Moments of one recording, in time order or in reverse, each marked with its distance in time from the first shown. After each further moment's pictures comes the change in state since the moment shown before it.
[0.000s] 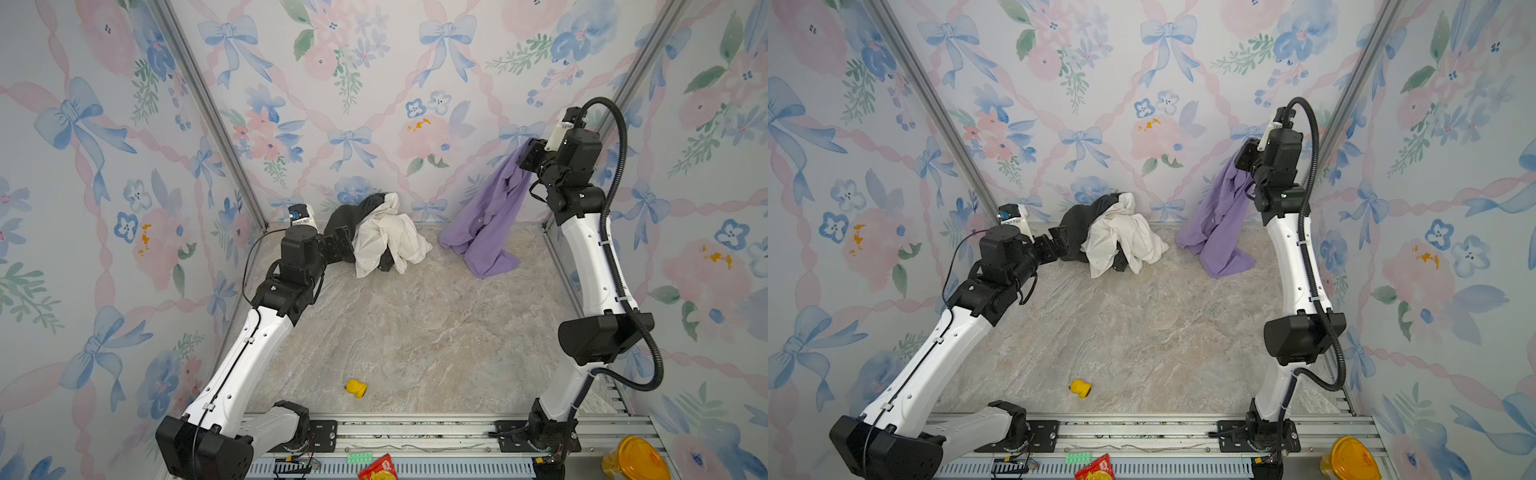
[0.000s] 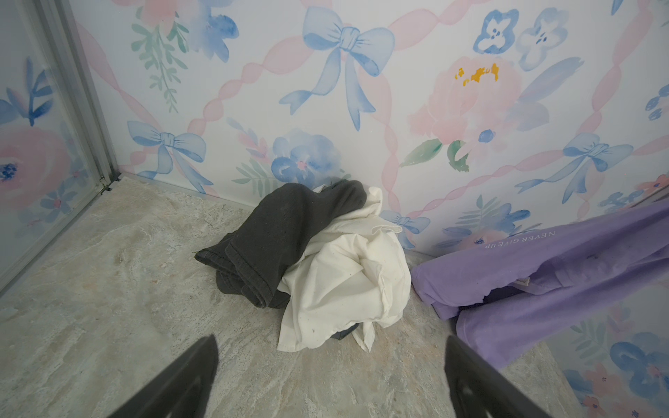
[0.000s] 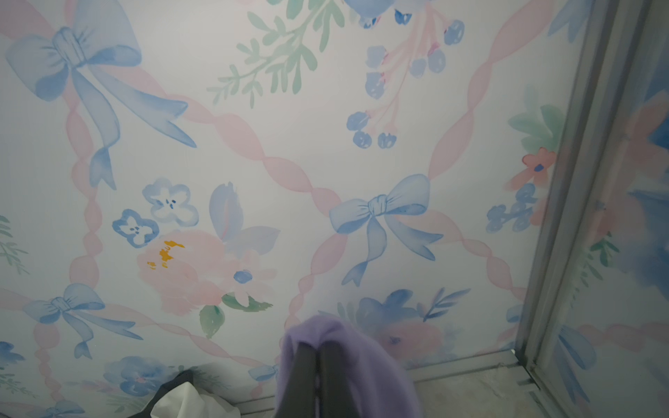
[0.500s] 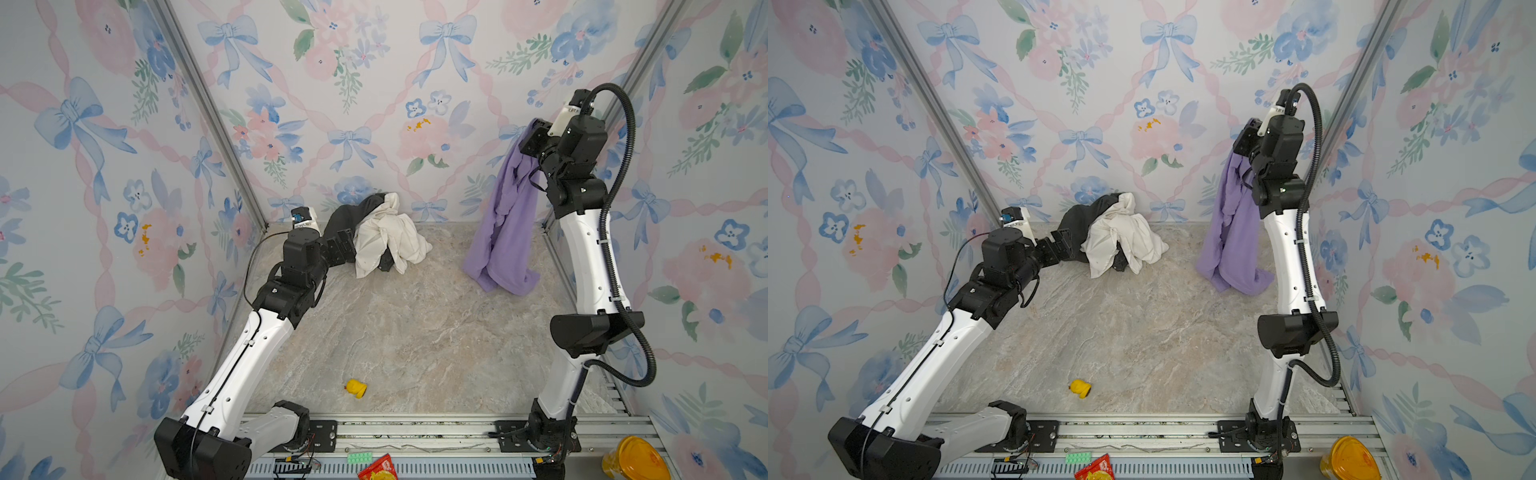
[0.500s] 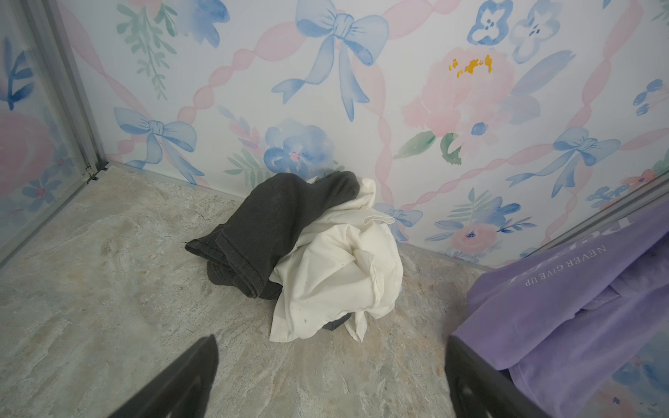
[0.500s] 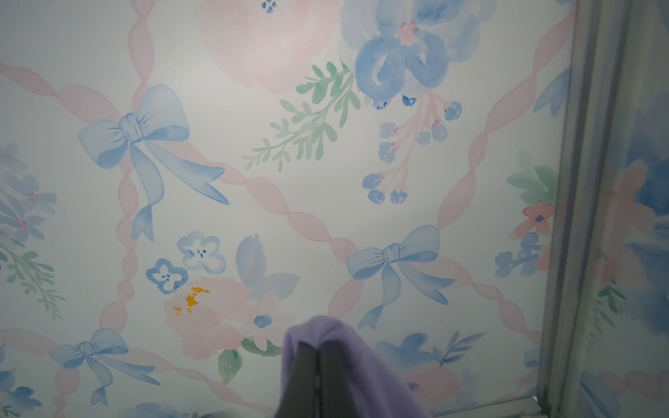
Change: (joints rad) left arm -0.015 -0.011 -0.016 -0.004 0.003 -0.023; right arm 0.027 0.133 0.330 -0.032 0.034 0.024
